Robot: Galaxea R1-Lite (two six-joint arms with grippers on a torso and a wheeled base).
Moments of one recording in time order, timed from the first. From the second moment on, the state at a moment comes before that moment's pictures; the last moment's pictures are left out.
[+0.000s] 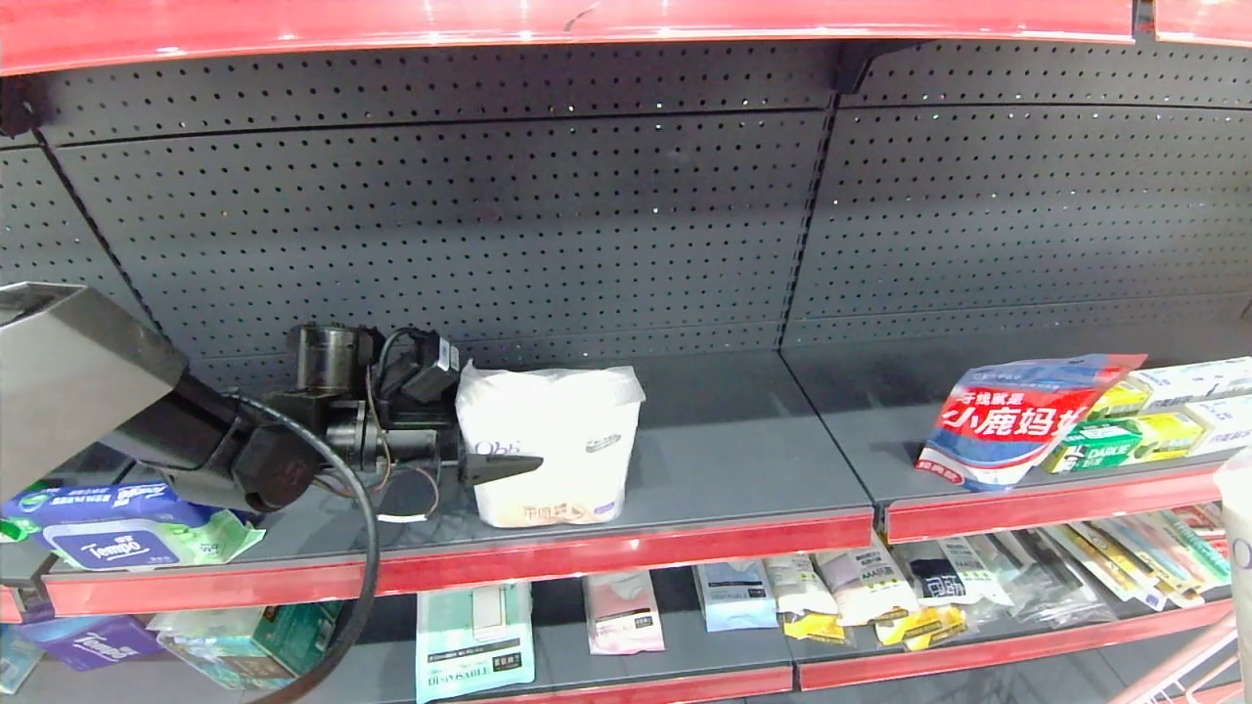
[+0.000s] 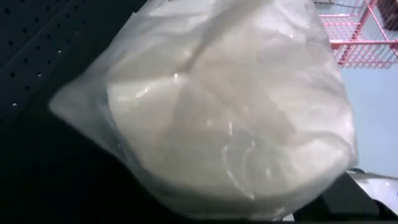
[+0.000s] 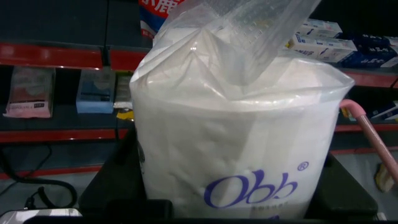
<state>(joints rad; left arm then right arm) -0.14 2.11 -0.93 -0.66 -1.07 0.59 0.05 0.52 -0.59 0.37 -0.24 -0.26</state>
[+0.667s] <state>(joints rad) -0.11 2.12 -0.89 -0.66 -1.12 0.63 0.05 0.52 -0.60 0.38 -0.24 -0.26</state>
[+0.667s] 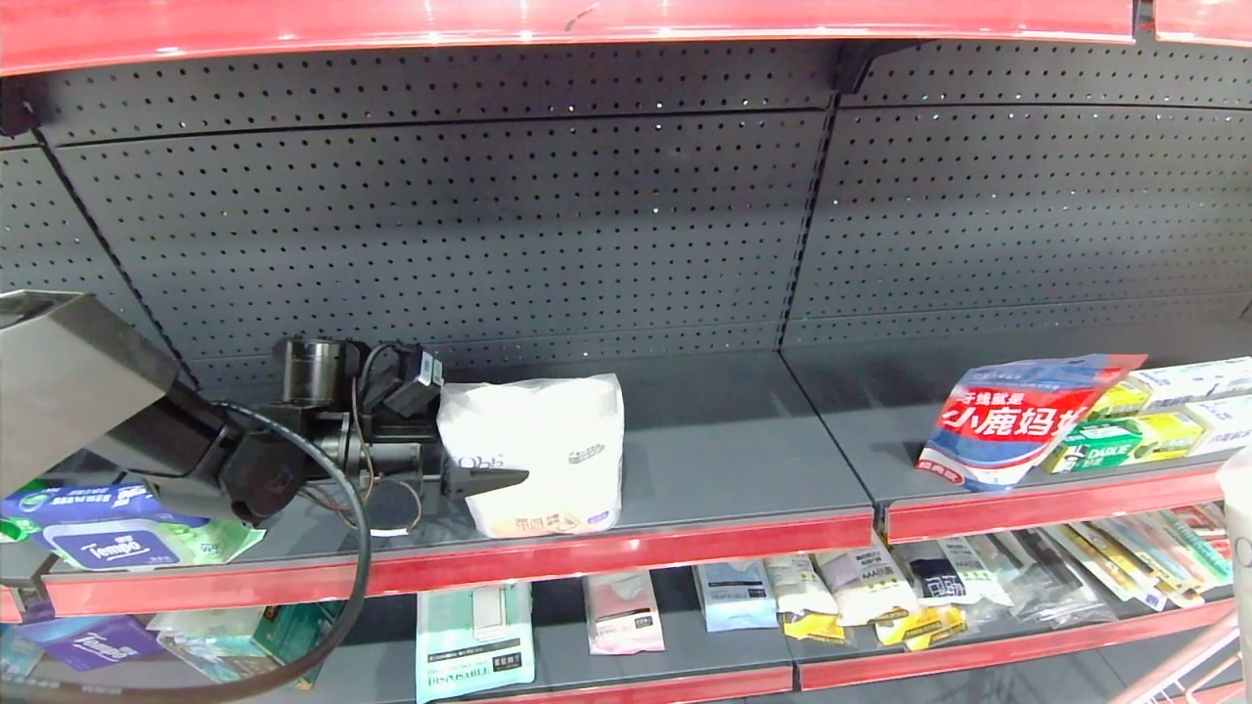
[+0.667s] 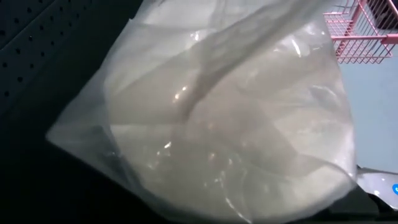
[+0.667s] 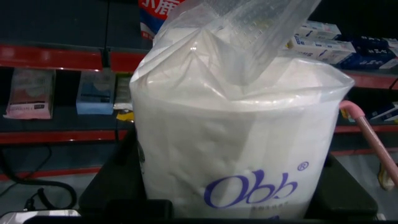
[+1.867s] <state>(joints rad) -0.11 2.11 -0.84 -0.66 -1.14 0.66 0.05 0.52 -0.60 0.37 -0.24 -0.26</state>
